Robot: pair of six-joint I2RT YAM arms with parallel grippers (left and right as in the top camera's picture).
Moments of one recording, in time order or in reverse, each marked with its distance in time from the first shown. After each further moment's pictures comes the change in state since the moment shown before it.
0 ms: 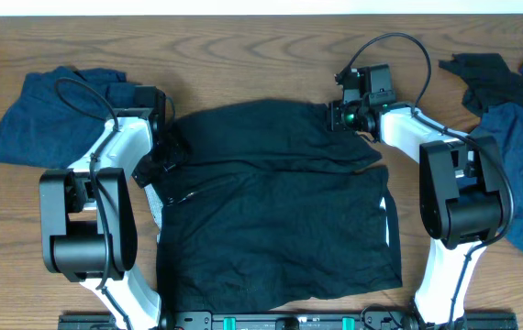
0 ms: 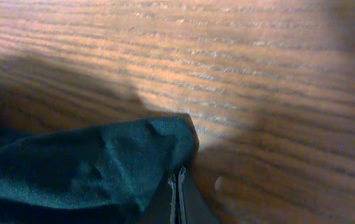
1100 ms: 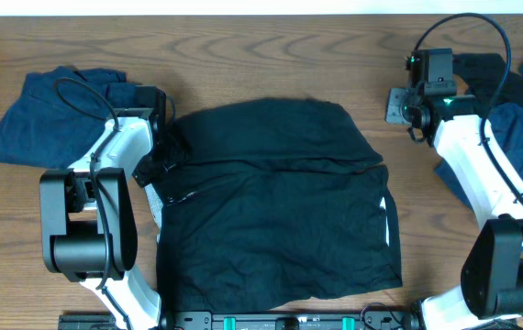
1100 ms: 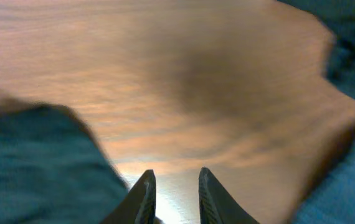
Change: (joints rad) left arm -0.002 0.000 0.000 0.003 0.000 -0.004; right arm -0.104 -0.403 -0.019 -0.353 0.435 0.008
